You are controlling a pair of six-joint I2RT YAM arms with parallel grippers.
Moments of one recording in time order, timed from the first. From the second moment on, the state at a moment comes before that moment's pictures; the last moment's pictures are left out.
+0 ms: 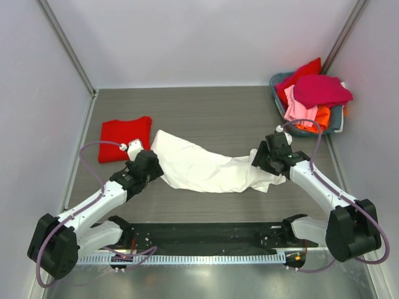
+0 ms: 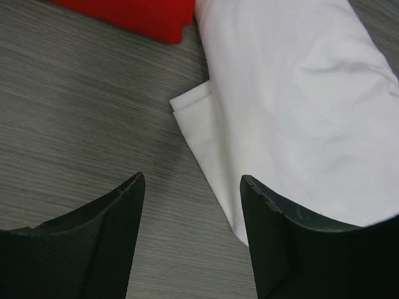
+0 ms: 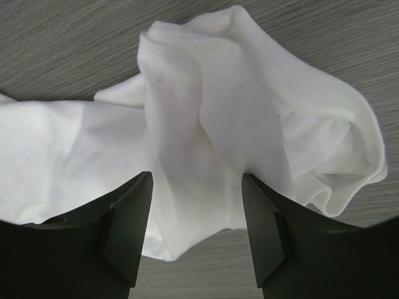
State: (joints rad) left arm -0.53 1.02 0.54 -0.34 -0.44 -0.80; right arm 0.29 1.15 0.72 -0.51 0.10 0.65
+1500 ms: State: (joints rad) left arm -0.41 1.37 0.75 -0.38 -0.33 -0.81; right arm 0.28 1.11 0.70 -0.49 0.31 0.67
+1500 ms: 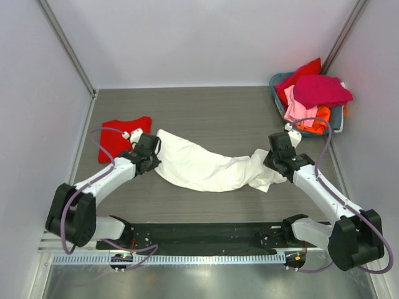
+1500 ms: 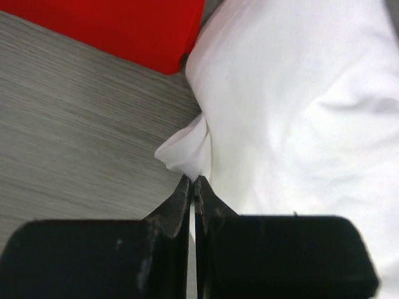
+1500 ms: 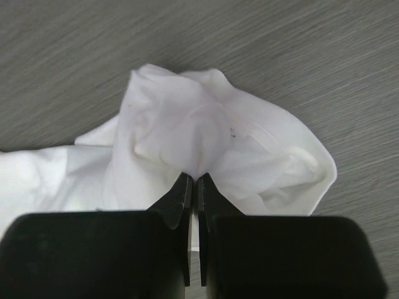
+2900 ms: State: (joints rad) left arm -0.27 1.02 0.98 -0.87 -0.44 -0.88; right arm 0.21 0.93 0.69 -0.68 -0.03 0.65
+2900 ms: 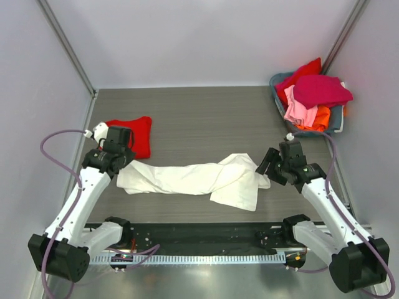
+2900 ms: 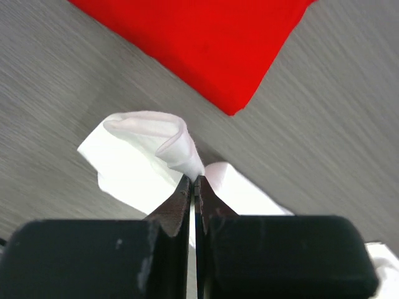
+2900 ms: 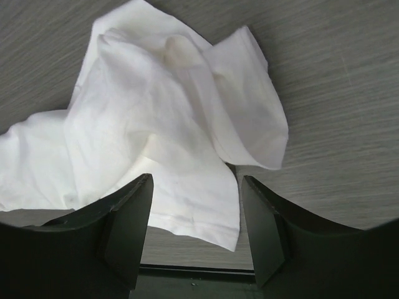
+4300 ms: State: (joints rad) left arm -0.43 1.56 0.99 -0.49 -0.16 -1.03; right arm 0.29 1.38 0.68 -0.41 0.27 0.85
